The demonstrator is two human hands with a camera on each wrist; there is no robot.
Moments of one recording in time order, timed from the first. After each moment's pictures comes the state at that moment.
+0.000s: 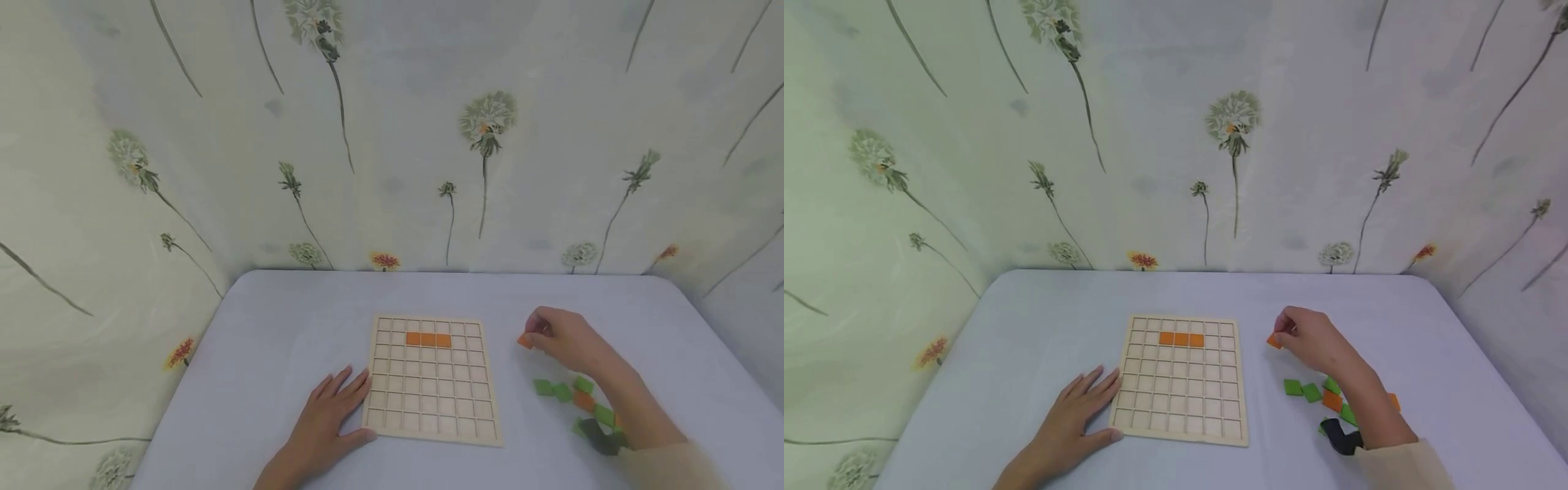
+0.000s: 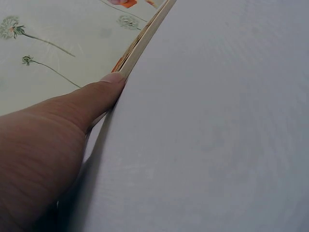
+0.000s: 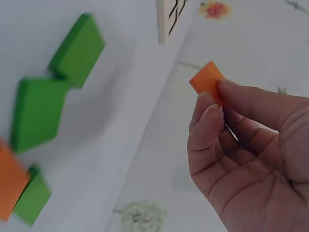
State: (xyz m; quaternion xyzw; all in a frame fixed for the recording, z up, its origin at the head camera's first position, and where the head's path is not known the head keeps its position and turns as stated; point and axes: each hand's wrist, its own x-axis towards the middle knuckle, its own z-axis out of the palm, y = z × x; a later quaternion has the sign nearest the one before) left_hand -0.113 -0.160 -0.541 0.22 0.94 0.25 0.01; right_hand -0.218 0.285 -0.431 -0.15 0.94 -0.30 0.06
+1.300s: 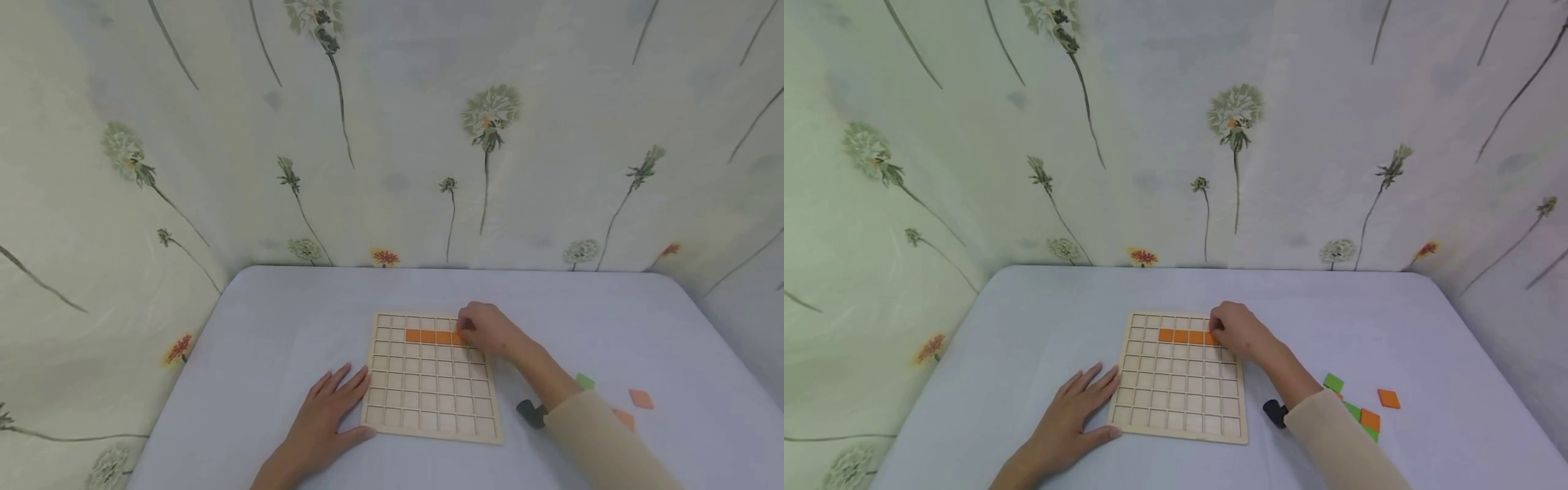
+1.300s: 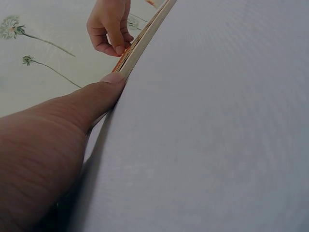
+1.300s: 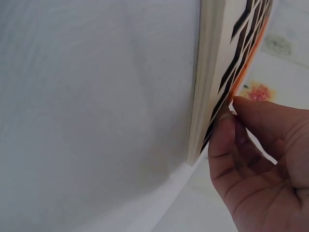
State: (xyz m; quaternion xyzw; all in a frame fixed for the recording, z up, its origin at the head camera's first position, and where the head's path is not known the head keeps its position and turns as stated) left_hand -0.115 -0.161 -0.543 0.23 0.95 0.23 0.01; right_hand -0.268 0.186 -0.477 -0.21 0.95 -0.22 0.09
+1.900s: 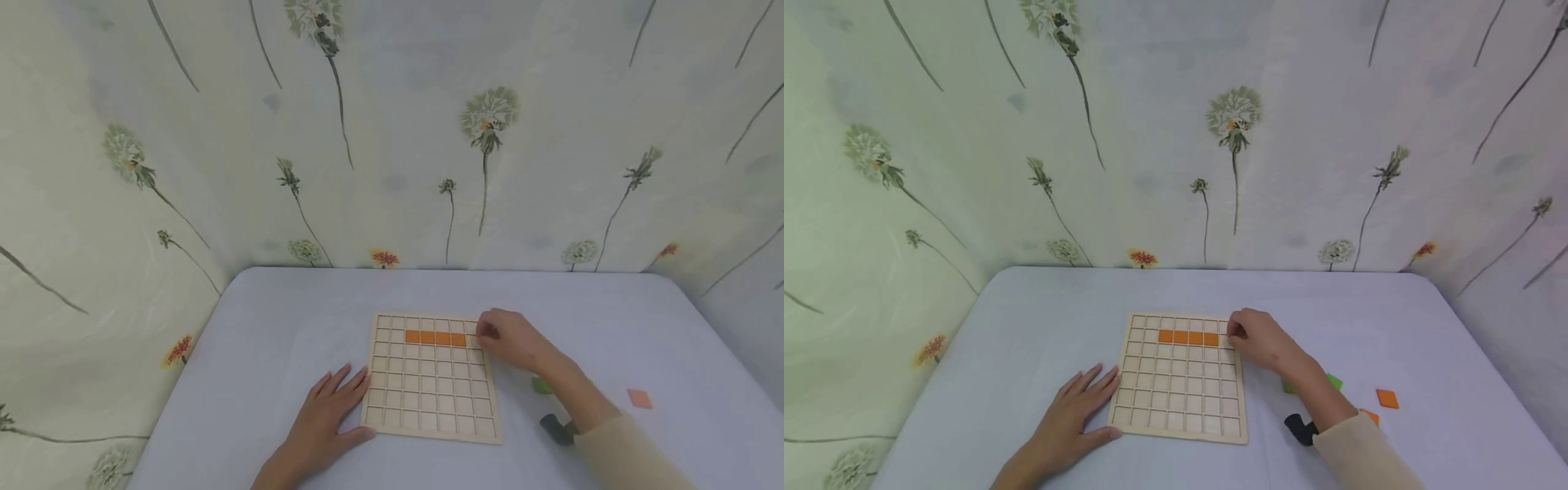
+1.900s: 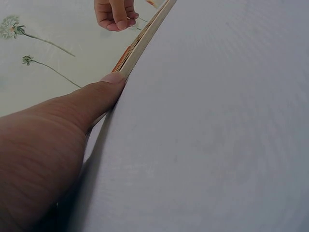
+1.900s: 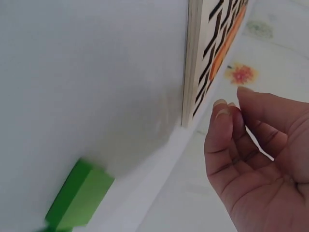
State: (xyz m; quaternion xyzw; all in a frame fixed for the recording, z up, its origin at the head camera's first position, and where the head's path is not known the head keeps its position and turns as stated) left_hand -0.115 -0.161 -0.542 0.23 0.95 0.23 0.01; right_hand -0.242 0.219 -0.464 -0.20 0.95 -0.25 0.07
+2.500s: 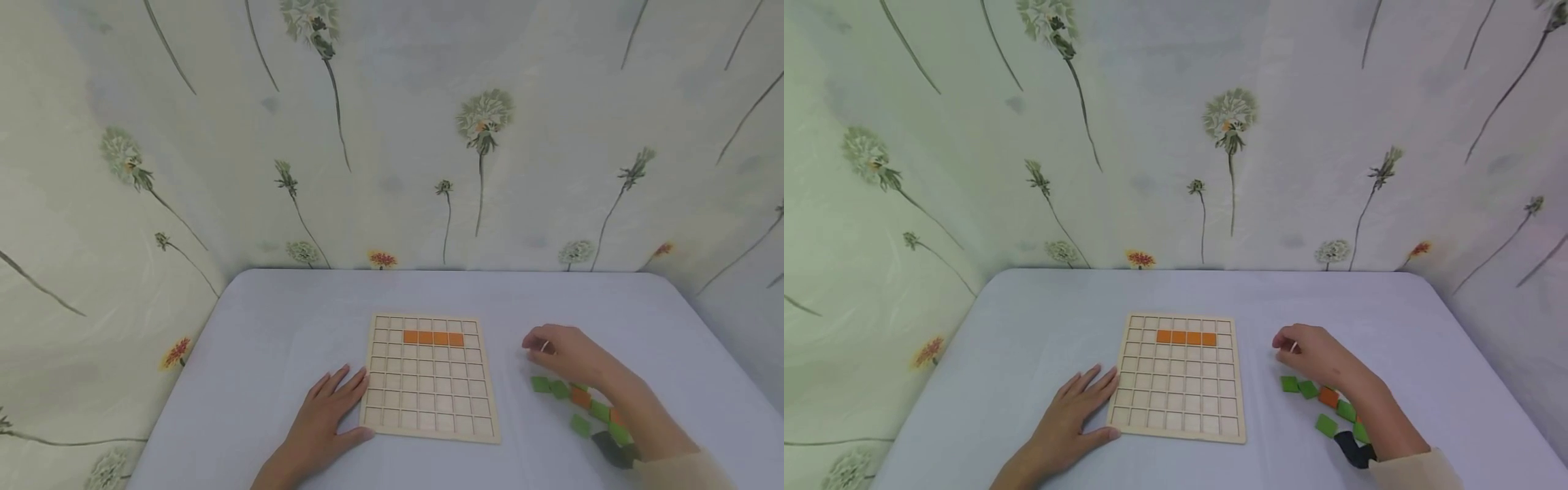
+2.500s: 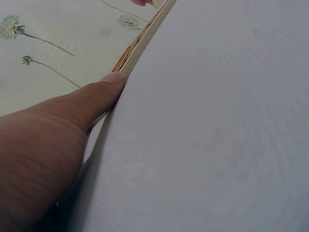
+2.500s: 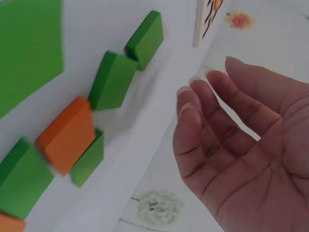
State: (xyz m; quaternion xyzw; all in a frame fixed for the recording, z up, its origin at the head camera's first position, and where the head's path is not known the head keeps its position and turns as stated) left_hand -0.112 -0.159 -0.537 0.23 0.94 0.24 0.01; right_hand -0.209 0.302 -0.451 -0.18 0.95 -0.23 0.11
